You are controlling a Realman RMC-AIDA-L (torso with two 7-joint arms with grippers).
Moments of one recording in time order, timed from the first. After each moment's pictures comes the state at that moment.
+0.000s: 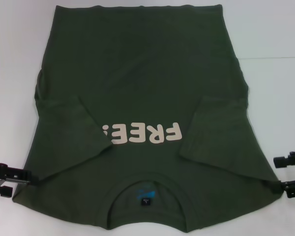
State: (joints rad) left arm -0.60 -1.98 0.49 0.90 2.71 1.74 -2.52; right arm 0.47 1.91 -0.59 -0.73 -2.27 -1.76 1.53
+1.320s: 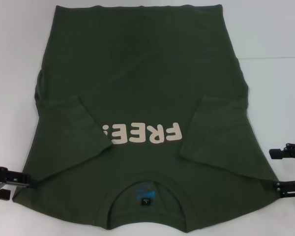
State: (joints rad) left arm -0.60 -1.98 0.50 0.87 2.74 1.68 -2.52; right arm 0.40 2.06 -0.51 -0.94 -2.30 -1.72 1.31
